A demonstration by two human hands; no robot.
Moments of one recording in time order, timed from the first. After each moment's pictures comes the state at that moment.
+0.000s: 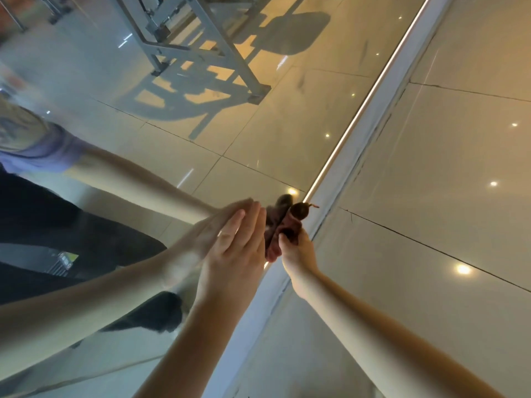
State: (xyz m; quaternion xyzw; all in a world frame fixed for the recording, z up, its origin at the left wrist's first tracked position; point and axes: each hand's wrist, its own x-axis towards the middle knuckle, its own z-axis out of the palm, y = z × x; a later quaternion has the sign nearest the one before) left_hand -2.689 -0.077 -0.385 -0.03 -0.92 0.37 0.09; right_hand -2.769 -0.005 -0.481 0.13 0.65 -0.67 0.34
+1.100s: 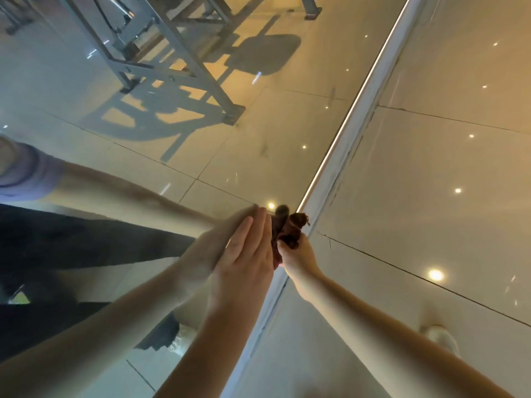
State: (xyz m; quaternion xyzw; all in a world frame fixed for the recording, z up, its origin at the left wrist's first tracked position) left_hand -2.795 -0.064 -0.388 -0.03 -0.94 0.33 0.08; right_hand -2.875 0.005 -0.481 0.11 0.69 -0.63 0.33
